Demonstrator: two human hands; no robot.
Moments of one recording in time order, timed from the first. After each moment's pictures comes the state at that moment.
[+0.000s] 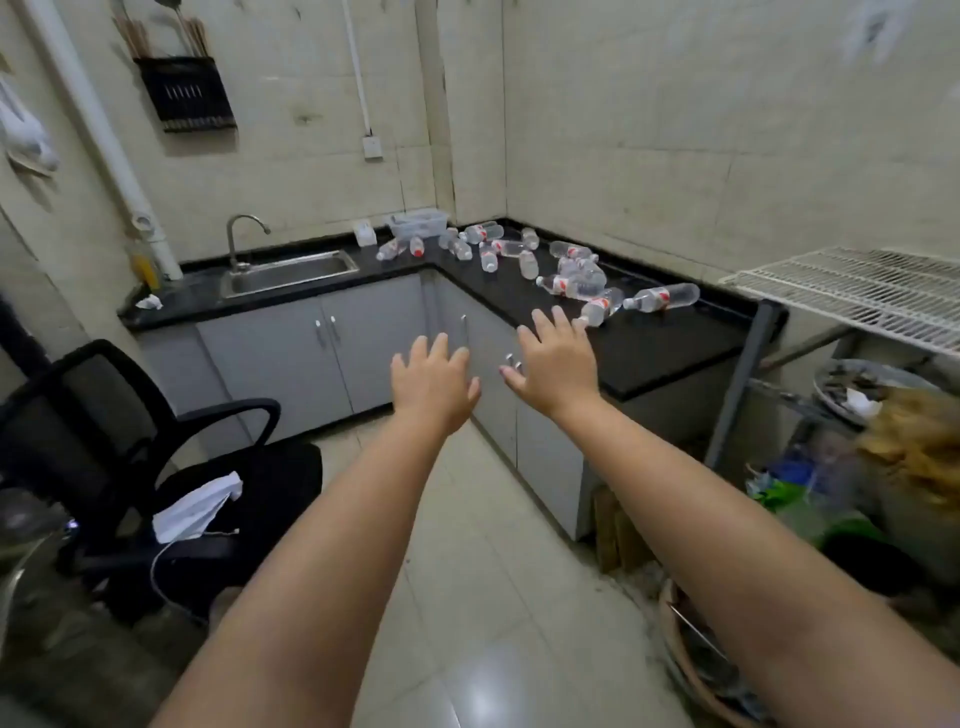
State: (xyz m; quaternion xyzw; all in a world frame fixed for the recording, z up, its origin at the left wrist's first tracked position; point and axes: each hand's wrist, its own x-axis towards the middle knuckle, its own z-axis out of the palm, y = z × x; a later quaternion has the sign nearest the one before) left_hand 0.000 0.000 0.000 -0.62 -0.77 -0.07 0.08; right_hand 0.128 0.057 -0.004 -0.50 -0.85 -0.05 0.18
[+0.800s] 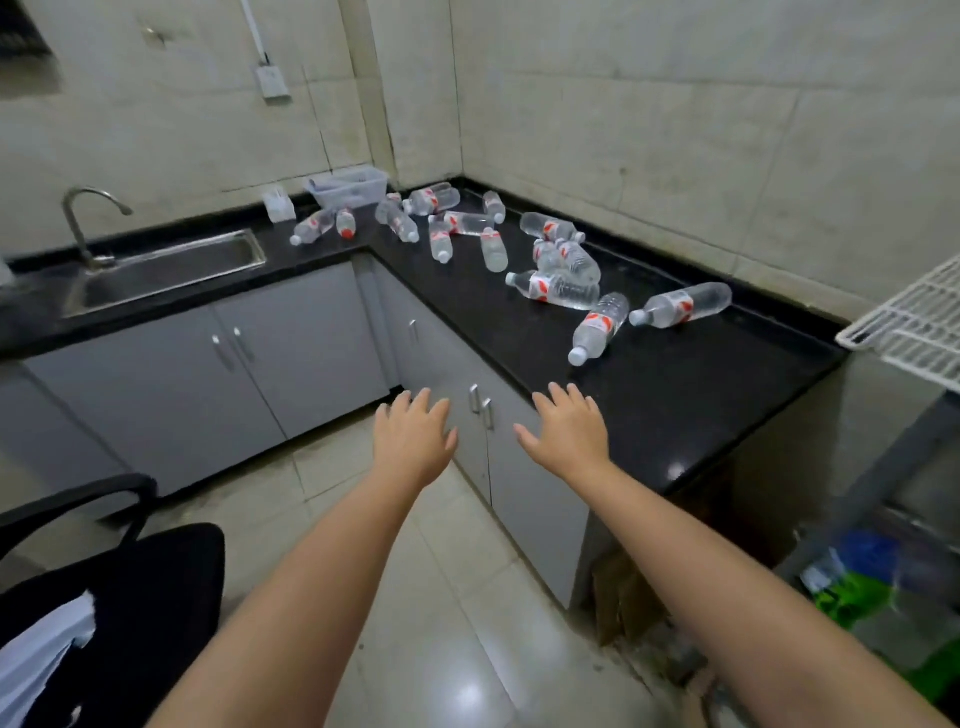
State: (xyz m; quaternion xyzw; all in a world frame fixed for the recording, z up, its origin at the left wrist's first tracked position) left_hand -0.071 0.364 -0.100 -0.66 -0.75 0.01 0.00; right_hand 0.095 0.409 -0.123 -0.58 -0.80 0.08 0.12
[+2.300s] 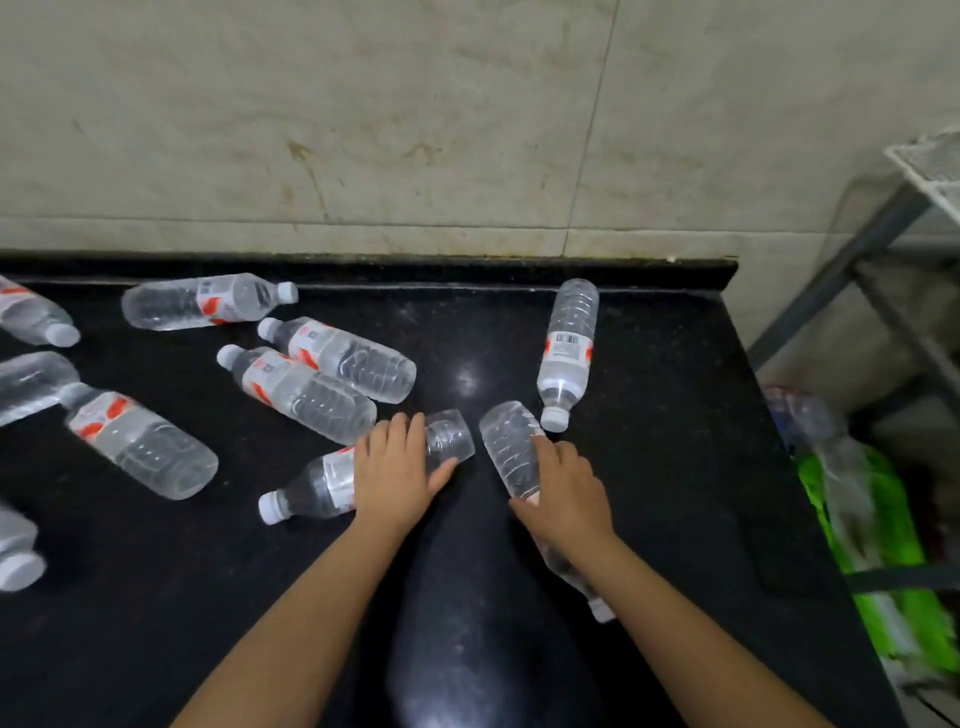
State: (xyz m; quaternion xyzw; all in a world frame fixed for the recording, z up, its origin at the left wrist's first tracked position) left_hand -0.001 0.957 -0.231 -0.93 -0.35 -0.04 0.00; right_hand 0.108 0.813 -0.198 -0.89 -0.37 0.22 0.10
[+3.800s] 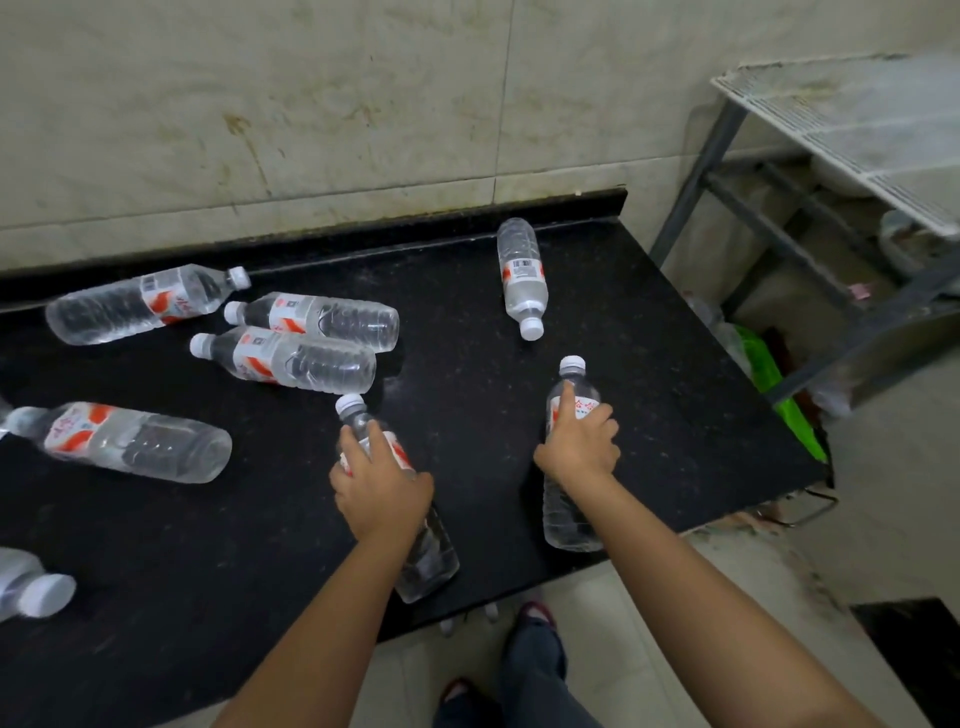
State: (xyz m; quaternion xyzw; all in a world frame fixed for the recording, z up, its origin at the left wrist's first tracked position) left_hand -0.114 0.930 -0.220 -0.84 -0.46 -0.03 -0.28; right_hand 0.002 0.801 -0.200 -0.98 -0.04 0.19 0.10
